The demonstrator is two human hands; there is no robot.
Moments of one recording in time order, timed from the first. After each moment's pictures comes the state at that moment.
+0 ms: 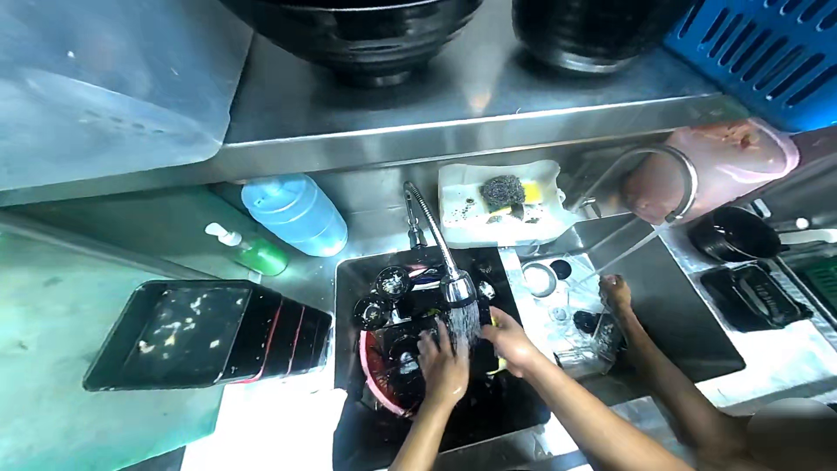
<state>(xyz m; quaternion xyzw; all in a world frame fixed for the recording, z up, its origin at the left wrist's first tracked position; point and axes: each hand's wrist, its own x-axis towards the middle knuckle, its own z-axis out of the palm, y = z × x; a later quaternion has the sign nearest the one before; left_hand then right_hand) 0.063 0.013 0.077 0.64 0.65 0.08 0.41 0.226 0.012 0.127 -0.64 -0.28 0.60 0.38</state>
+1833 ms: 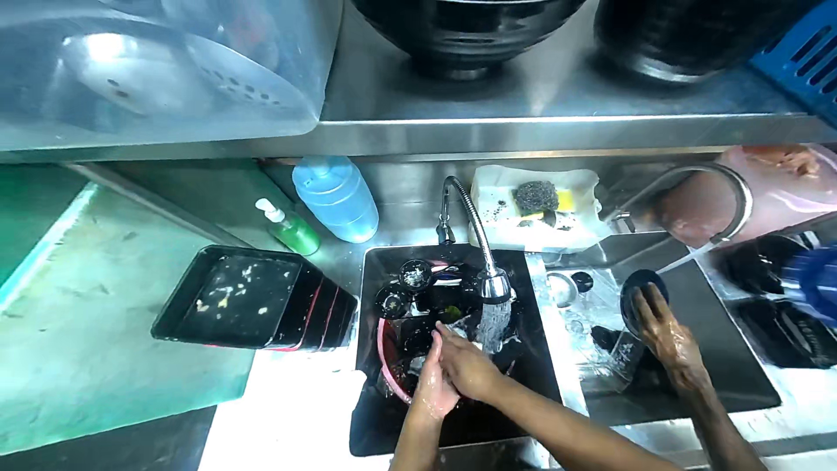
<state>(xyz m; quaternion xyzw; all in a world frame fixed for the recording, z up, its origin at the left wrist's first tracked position) 0.006 0.009 0.078 0.00 0.38 0.39 0.84 0.122 0.015 0.098 -0.54 -0.73 0.40 0.11</state>
